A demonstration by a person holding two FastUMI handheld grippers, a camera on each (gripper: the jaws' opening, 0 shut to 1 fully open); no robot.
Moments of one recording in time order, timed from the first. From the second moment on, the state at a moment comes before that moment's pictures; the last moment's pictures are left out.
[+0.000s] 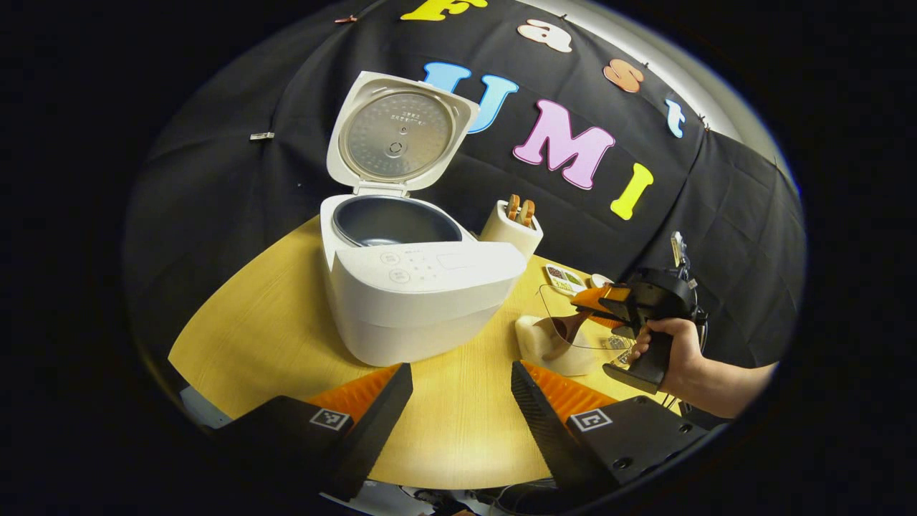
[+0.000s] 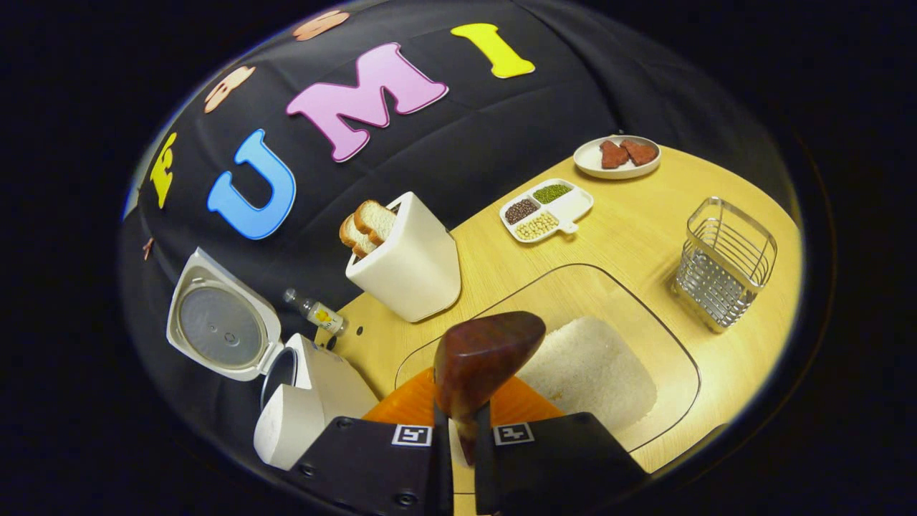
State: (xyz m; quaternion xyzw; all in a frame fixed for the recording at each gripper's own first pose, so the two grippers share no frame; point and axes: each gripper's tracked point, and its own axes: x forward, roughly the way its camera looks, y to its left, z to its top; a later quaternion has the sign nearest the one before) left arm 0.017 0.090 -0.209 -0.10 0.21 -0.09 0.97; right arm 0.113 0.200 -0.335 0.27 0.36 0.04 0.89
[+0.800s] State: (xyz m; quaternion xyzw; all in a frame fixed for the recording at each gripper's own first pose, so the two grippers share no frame) left arm 0.008 0.118 -0.187 -0.11 0.19 -0.08 0.97; right arm 0.124 0.117 -0.265 0.44 0.32 -0.06 0.83
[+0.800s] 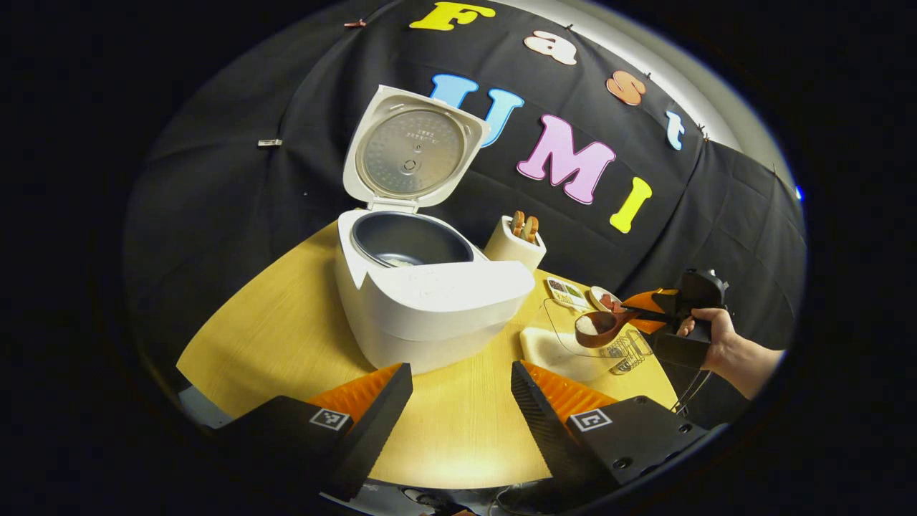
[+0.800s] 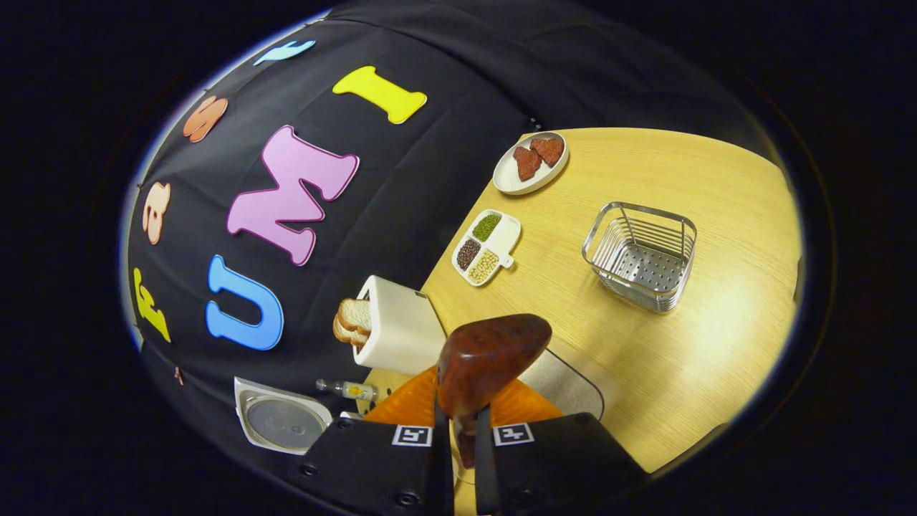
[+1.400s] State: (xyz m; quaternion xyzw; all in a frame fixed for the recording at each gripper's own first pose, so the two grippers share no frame) left arm -0.028 0.116 -0.176 -0.11 0.17 -0.04 0.98; right arm 0.149 0.189 -0.177 0.52 0.32 0.02 0.79
